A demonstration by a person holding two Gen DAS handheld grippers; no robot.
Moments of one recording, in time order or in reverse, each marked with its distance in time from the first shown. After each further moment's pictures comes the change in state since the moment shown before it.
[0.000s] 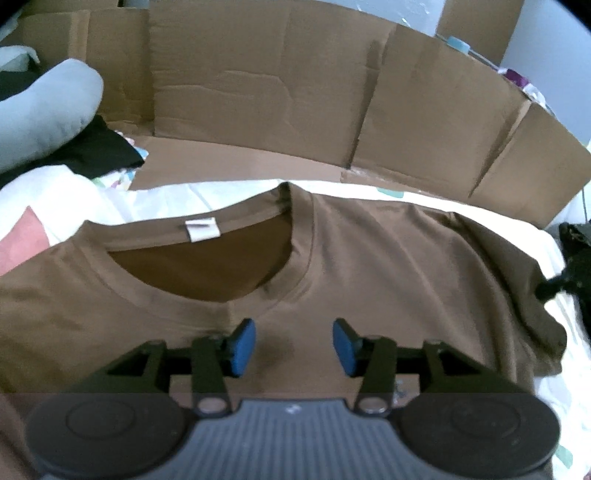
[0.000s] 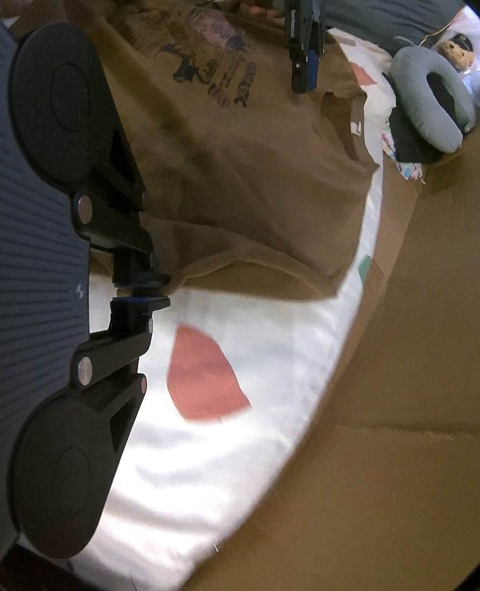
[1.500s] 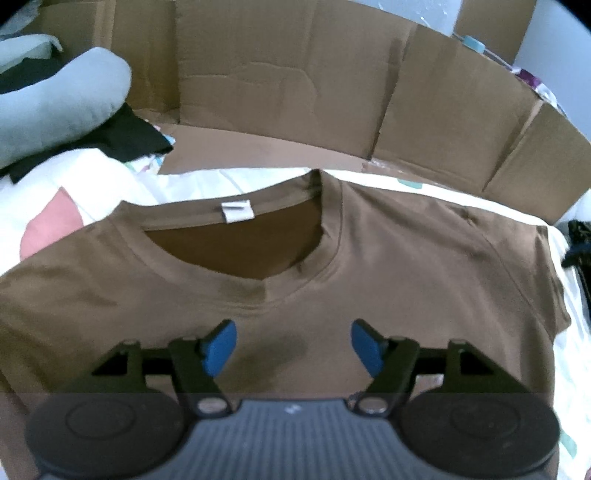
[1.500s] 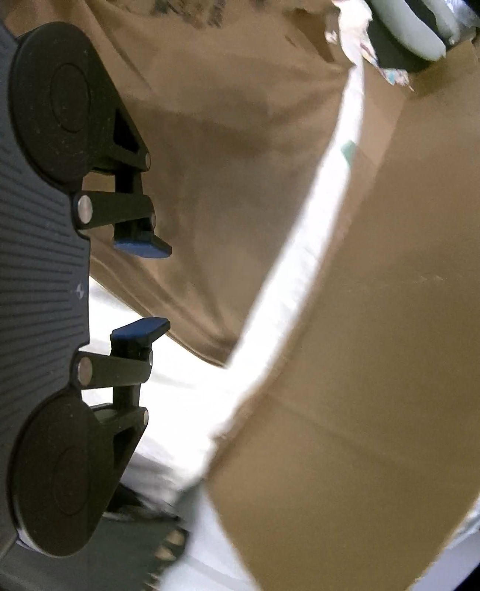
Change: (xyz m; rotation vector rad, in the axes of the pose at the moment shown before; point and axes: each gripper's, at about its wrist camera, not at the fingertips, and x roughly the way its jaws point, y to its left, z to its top) left arm -0.015 0.018 -0.008 -0.028 0.033 0.053; right arm -0.015 -0.035 -0.003 0.150 0.082 -0.177
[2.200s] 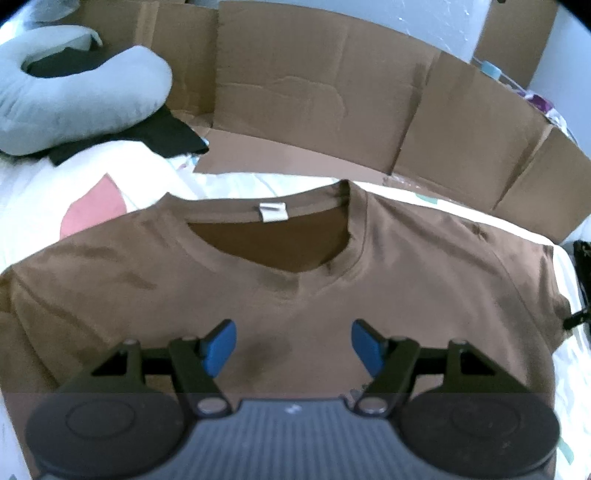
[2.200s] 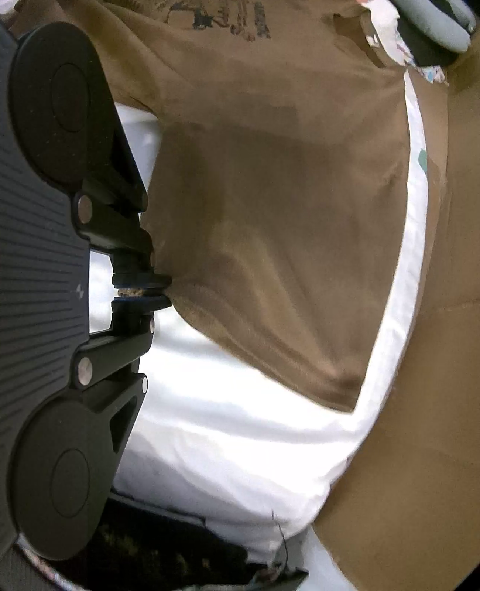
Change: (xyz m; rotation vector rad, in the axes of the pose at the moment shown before) left arm -0.023 0.019 -0.014 -0.059 -0.043 0.026; right arm 0.013 0.008 -0.041 0.082 0.155 0.025
